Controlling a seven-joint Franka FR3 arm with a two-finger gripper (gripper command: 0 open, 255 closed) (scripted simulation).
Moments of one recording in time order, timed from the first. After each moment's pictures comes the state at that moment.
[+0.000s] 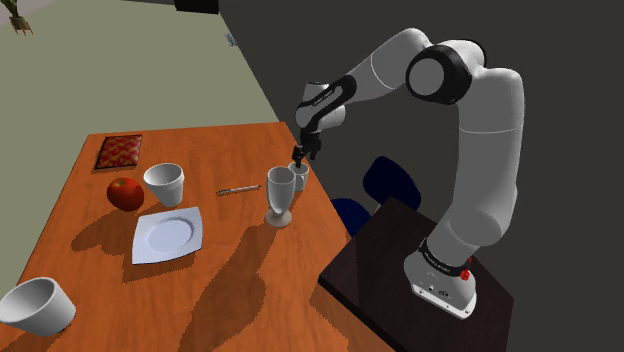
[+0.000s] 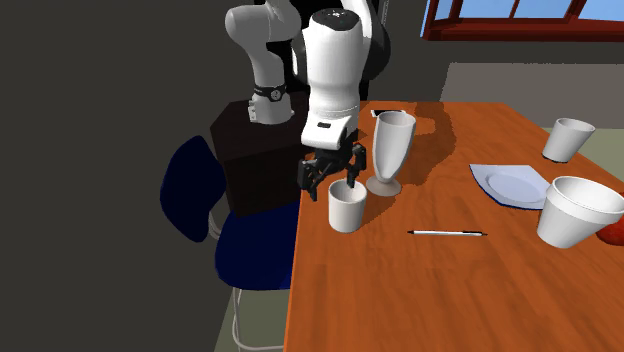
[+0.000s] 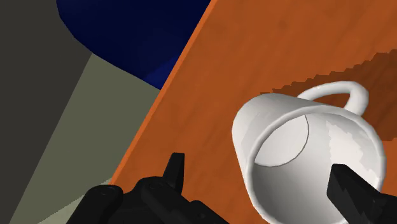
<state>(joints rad) -0.02 0.47 -0.11 -1.99 0.15 2.41 -0.21</state>
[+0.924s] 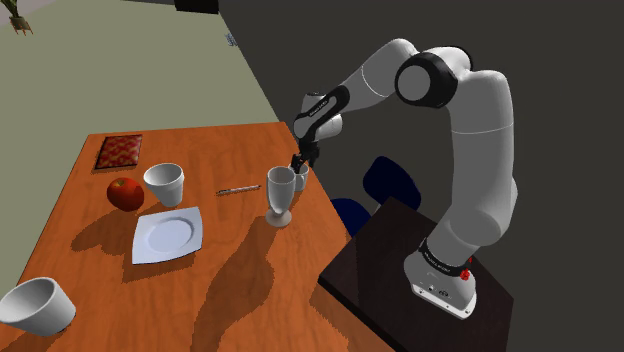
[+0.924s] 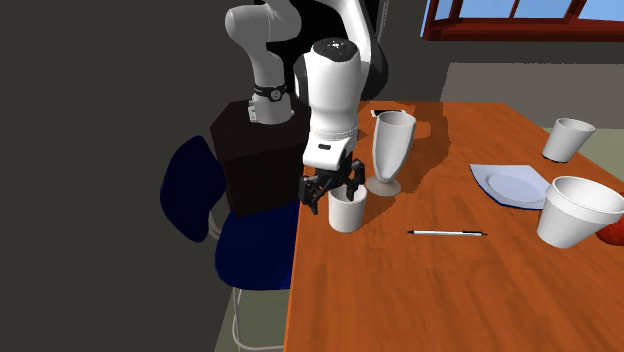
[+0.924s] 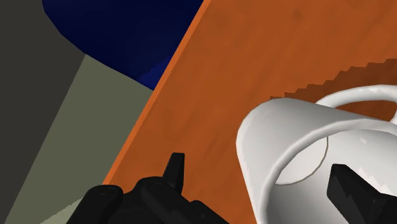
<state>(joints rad) -0.02 0.55 -0.10 -1.99 0.17 2.49 -0.22</state>
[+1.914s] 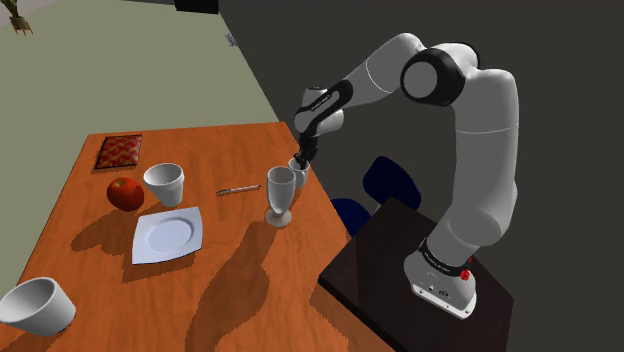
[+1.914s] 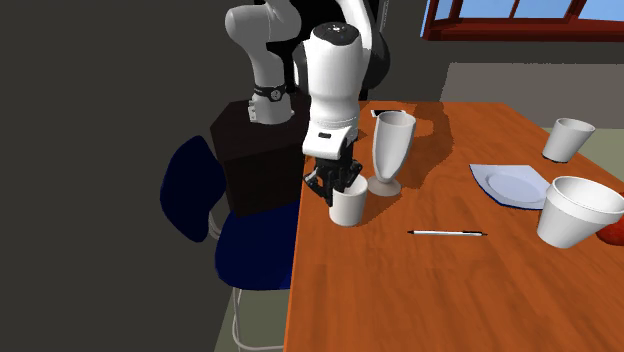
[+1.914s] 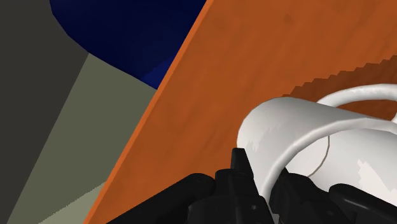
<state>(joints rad) -0.02 0.50 -0.11 -1.99 0.16 2.45 -0.21</state>
